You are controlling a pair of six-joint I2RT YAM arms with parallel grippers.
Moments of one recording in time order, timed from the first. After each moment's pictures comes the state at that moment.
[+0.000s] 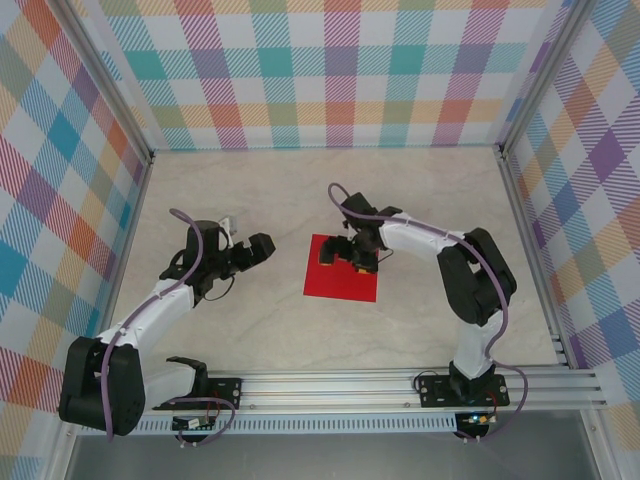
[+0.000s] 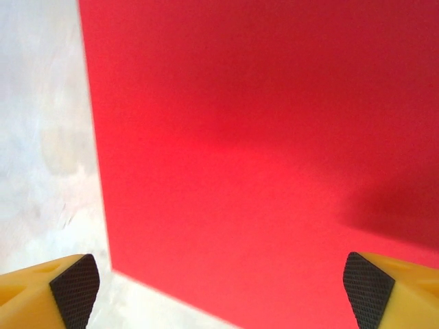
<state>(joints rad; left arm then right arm) -0.21 1.17 0.61 -0.14 0.37 -0.65 0.63 1.87 1.27 -0.64 -0.32 0.69</state>
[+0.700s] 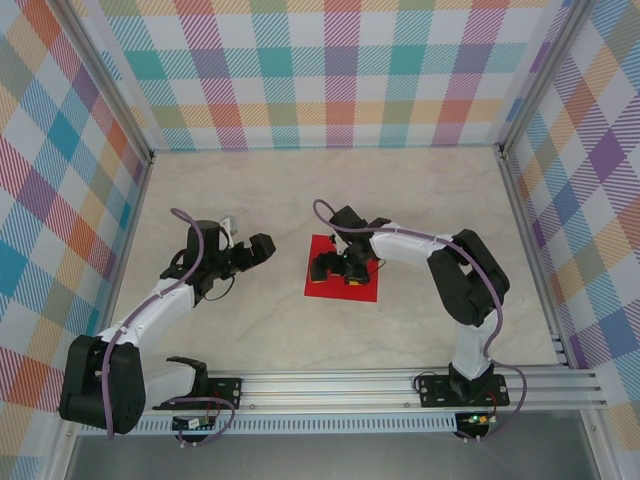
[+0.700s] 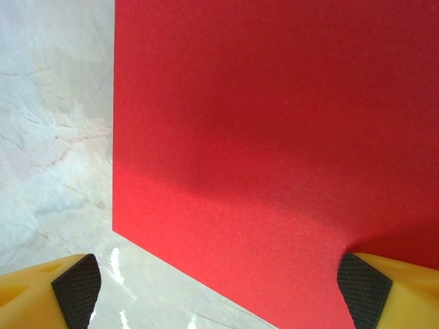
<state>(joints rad) -0.21 1.17 0.61 -0.14 0.38 -0.64 0.69 1.90 1.23 -0.62 -0.36 0.58</state>
